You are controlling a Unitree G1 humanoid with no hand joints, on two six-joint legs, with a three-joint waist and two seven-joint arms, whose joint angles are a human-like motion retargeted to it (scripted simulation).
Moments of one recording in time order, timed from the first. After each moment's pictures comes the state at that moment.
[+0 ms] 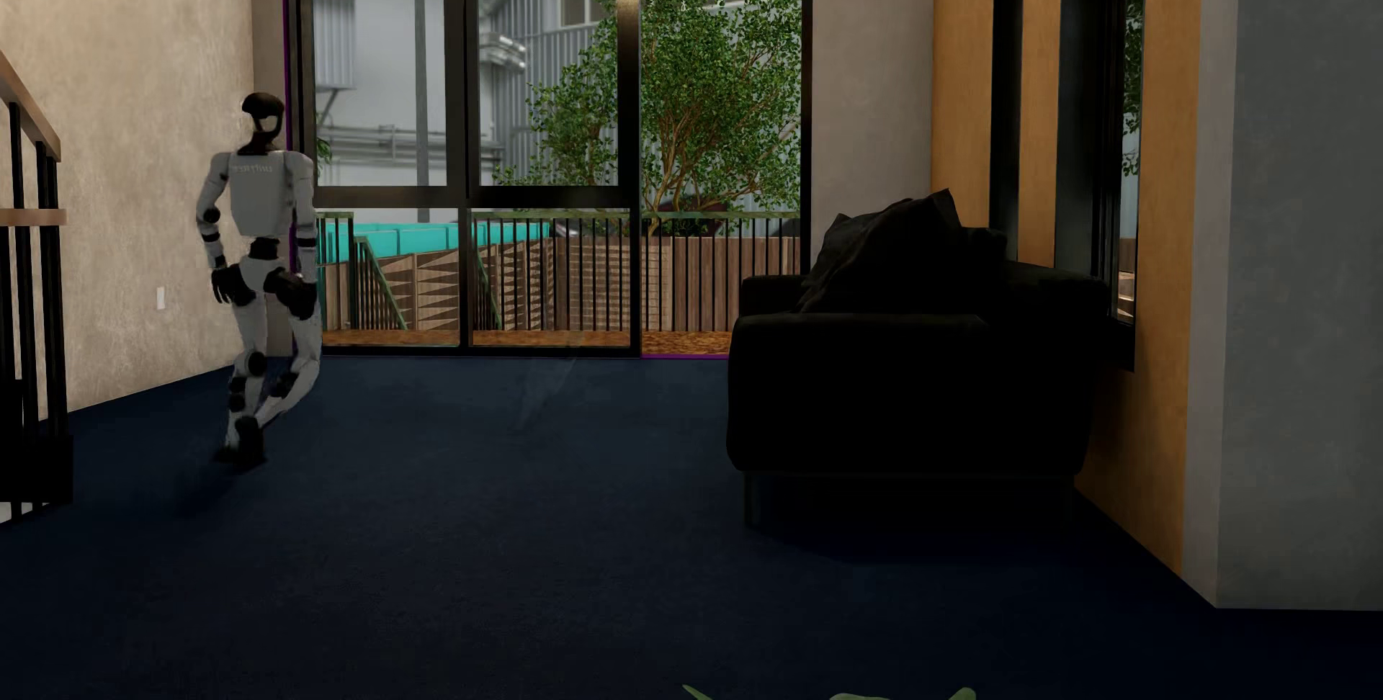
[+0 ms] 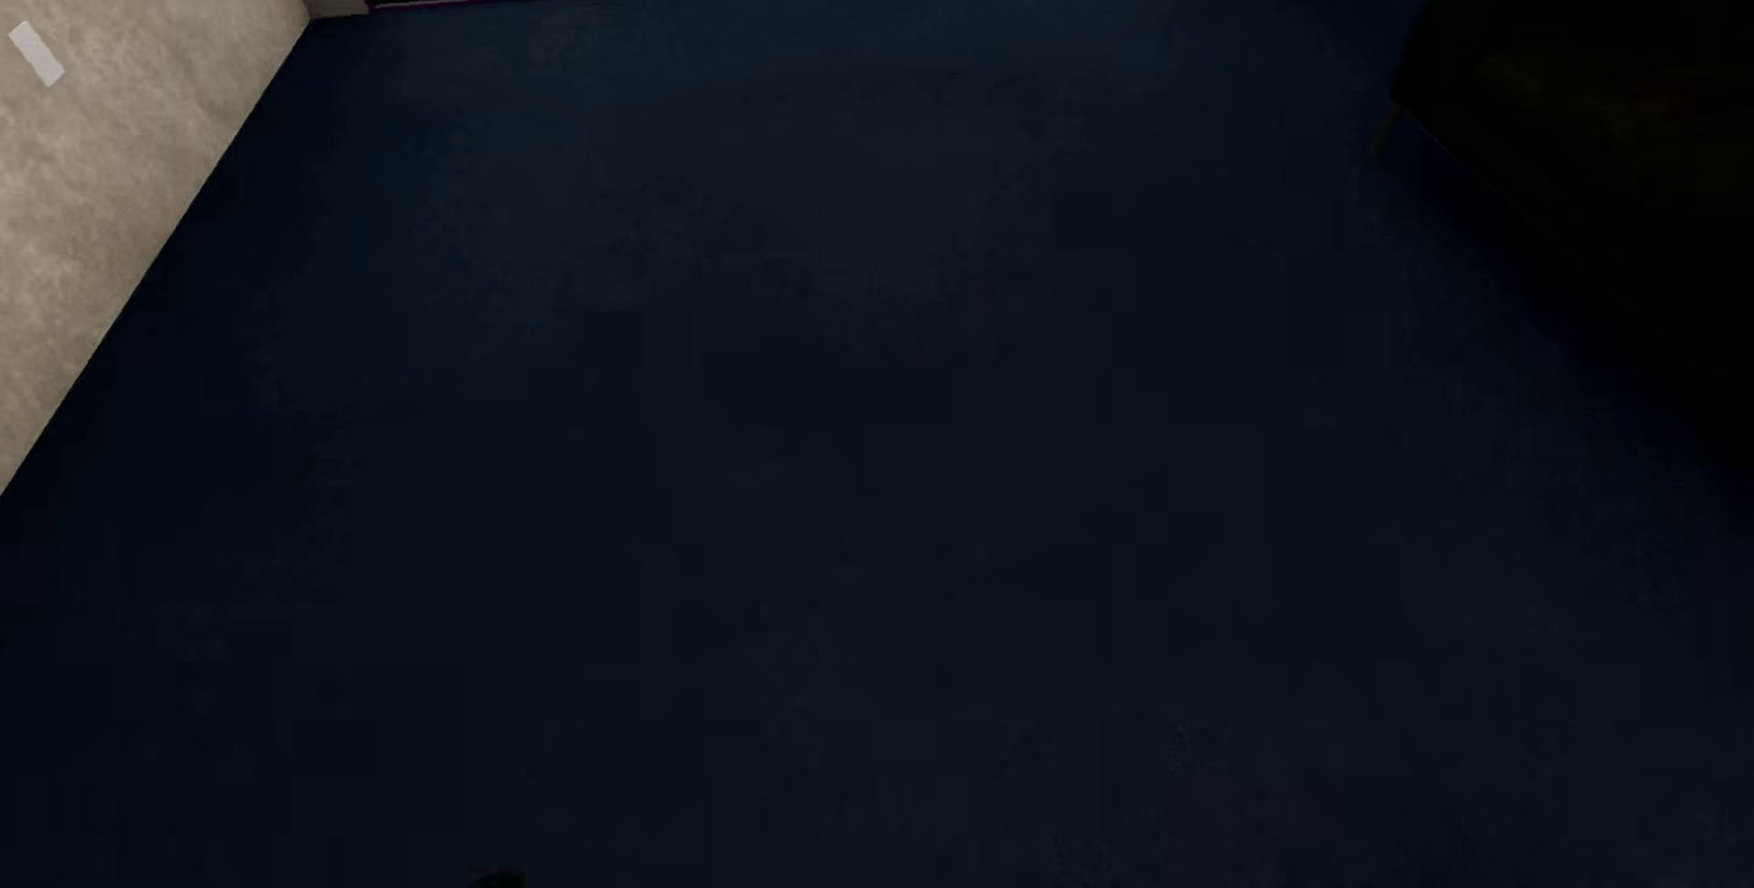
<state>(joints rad) -0.12 -0.27 0.09 -0.16 -0.03 -0.13 0.00 0.00 0.10 0.55 1.38 0.04 0.33 -0.08 -0.05 0.45 -0.28 0.00 0.00 -0.46 0.62 0.93 0.99 0.00 0.00 0.00 0.00 0.00 0.00</state>
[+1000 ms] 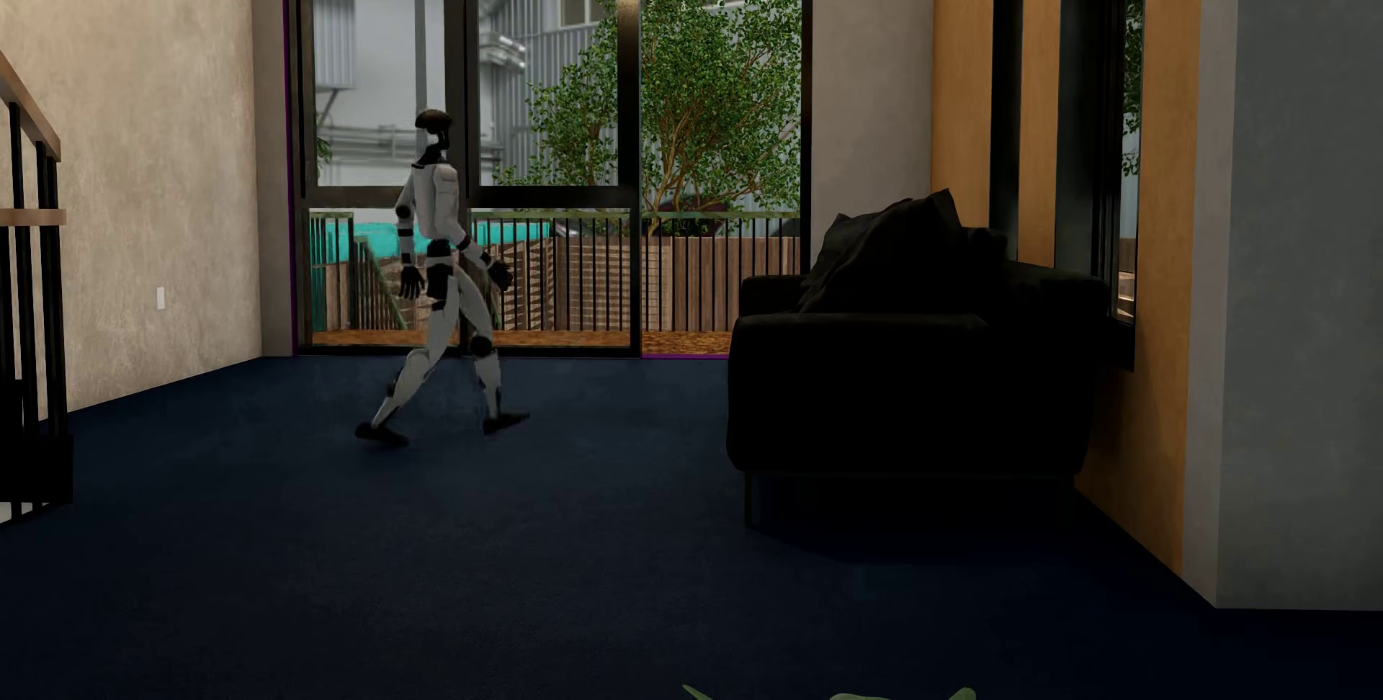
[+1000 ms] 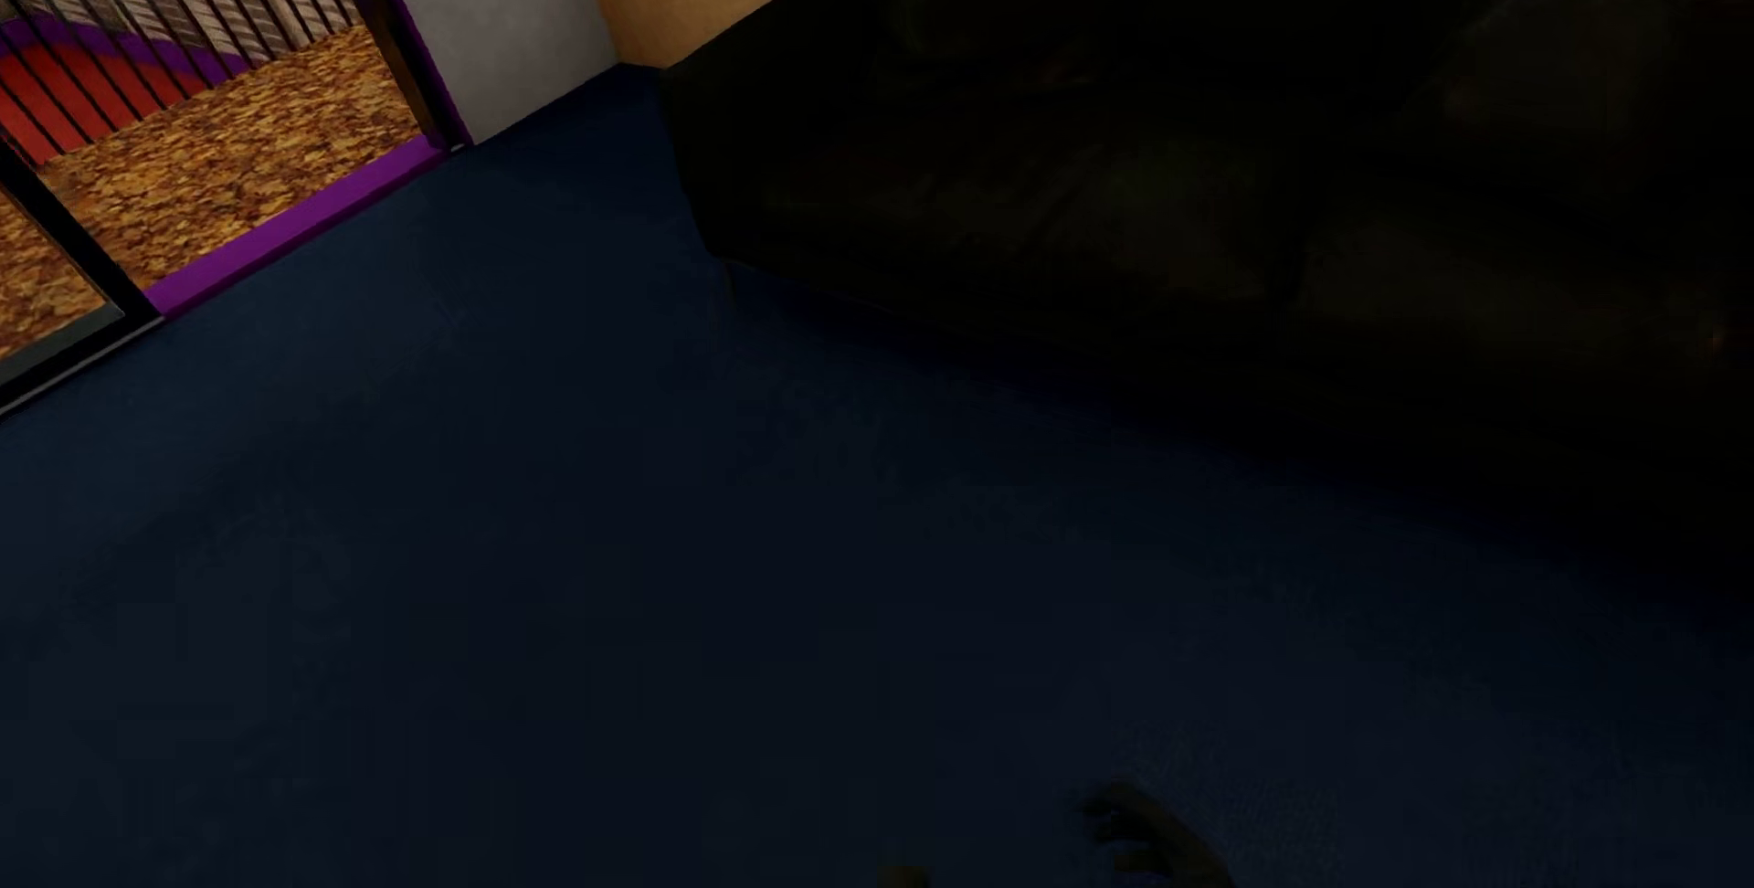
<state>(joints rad) -0.42 0.29 0.31 -0.03 0.09 0.07 0.00 0.00 0.00 0.29 0.36 0.41 0.21 -0.21 -0.36 0.36 -0.35 0.00 0.00 -0.62 0.29 1.00 0.50 0.00 0.00 0.00 0.00 0.00 0.00</state>
